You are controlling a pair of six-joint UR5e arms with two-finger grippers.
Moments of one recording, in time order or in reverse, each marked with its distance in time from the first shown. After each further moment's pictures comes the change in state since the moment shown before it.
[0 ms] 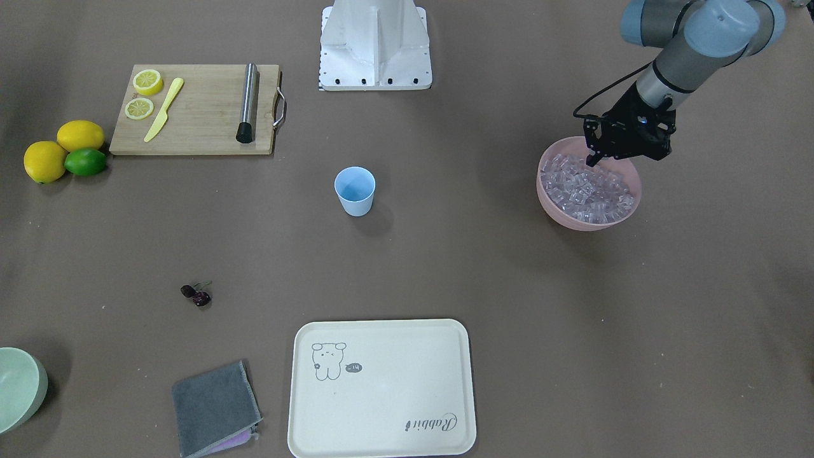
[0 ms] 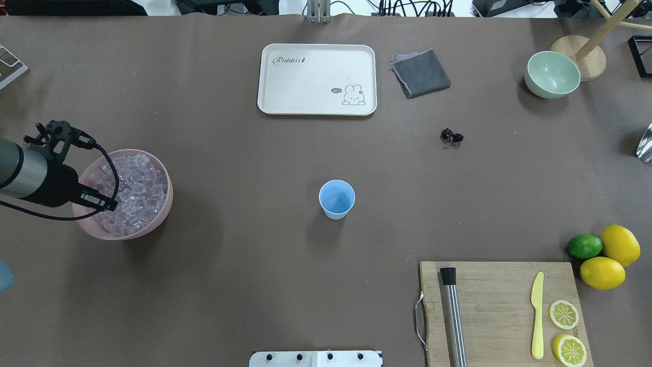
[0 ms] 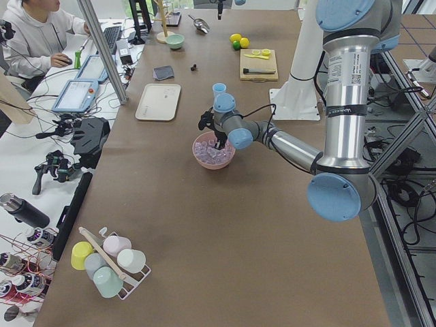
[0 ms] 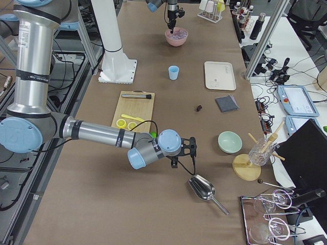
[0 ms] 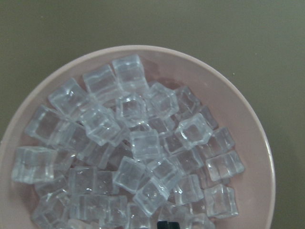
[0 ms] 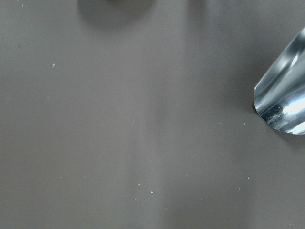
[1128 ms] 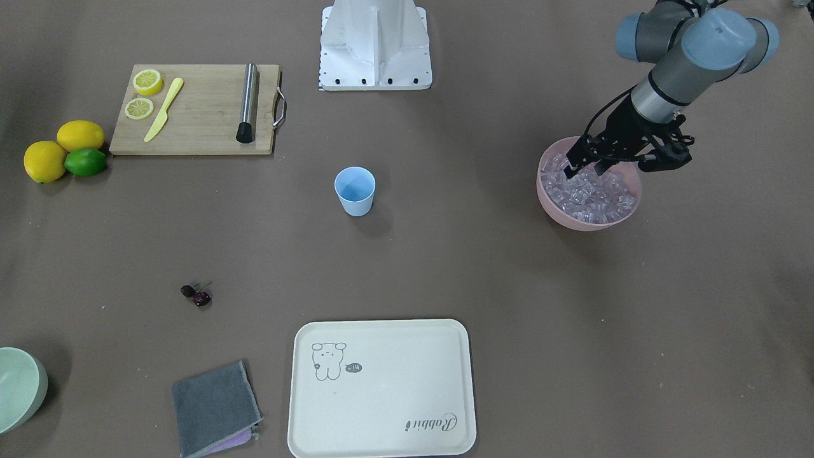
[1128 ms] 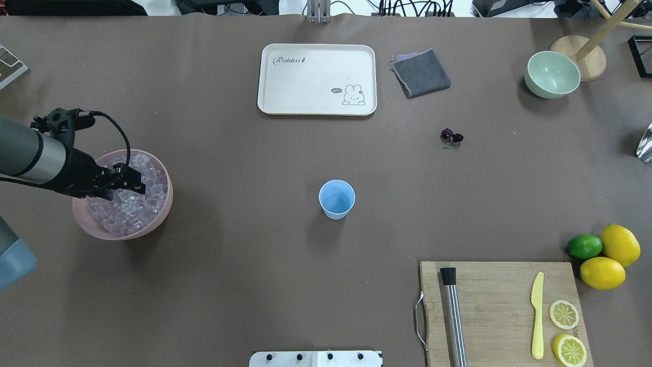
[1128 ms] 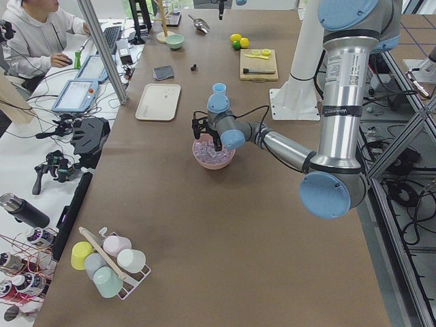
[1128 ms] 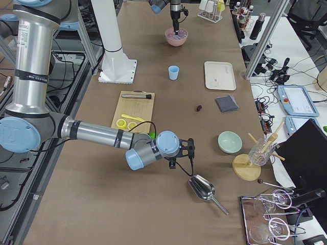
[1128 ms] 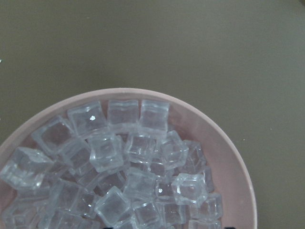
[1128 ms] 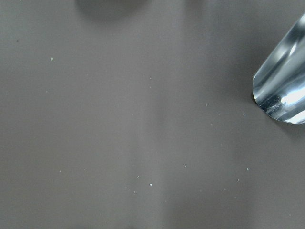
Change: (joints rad) left arm -0.001 -0.045 0.057 -0.099 -0.009 -0.699; right arm 0.000 -0.013 0.002 0.001 0.013 -0.001
